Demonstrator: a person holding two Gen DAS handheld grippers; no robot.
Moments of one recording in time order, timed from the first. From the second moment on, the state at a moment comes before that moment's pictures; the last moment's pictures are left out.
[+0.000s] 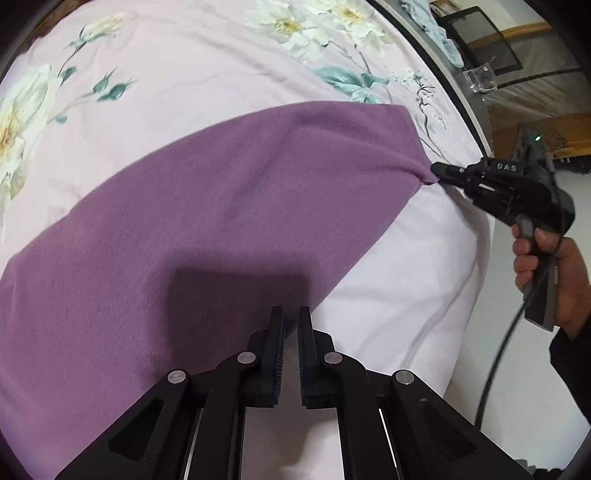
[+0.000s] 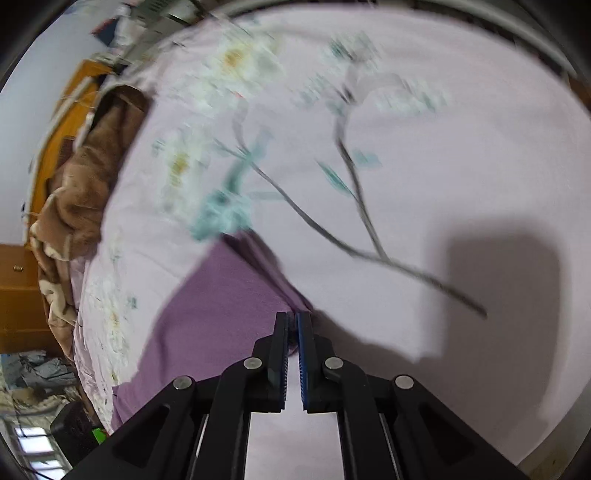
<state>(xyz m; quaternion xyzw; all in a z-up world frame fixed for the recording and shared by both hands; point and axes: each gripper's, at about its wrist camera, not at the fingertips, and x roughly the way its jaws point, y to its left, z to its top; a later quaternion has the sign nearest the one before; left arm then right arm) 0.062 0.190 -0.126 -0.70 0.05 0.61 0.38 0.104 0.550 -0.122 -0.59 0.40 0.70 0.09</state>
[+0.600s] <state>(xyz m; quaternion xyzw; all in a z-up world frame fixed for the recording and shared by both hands) 0.031 0.201 -0.125 -0.70 0.01 0.62 0.36 0.007 0.543 -0.156 -0.66 0.29 0.68 -0.08</state>
